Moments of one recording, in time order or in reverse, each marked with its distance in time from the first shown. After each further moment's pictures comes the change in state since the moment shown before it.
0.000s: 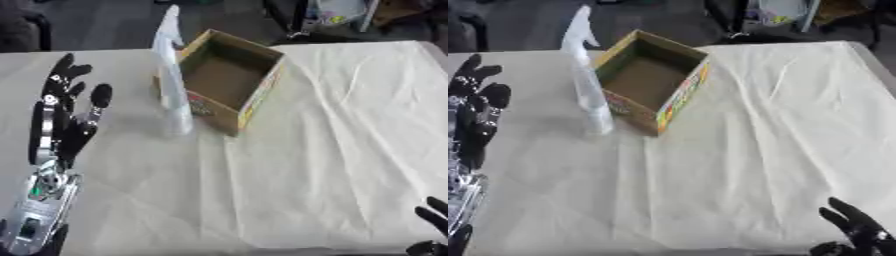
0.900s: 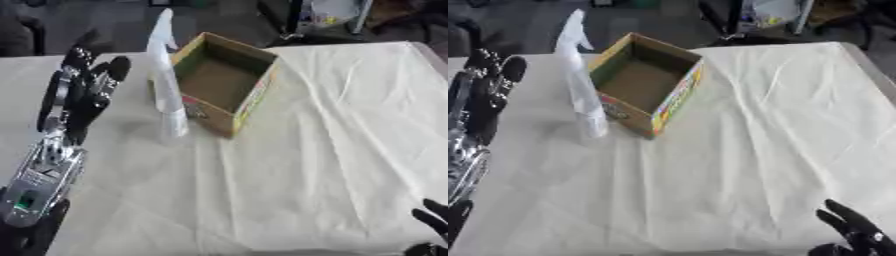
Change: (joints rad) left arm -0.155 0.120 -0.071 0.023 0.148 0.131 -0.007; right arm 0.004 -0.006 0.002 0.000 0.007 -0.003 -0.001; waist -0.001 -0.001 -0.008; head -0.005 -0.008
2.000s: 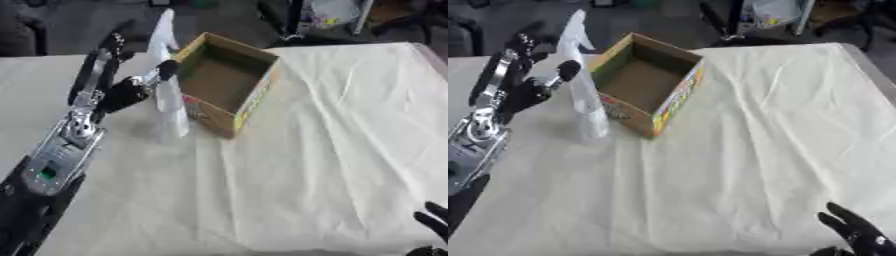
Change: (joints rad) left arm -0.124 0.063 -0.099 0.097 -0.148 0.093 -0.079; right arm 0.002 0.000 0.006 0.000 0.001 0.000 0.000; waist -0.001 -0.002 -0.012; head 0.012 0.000
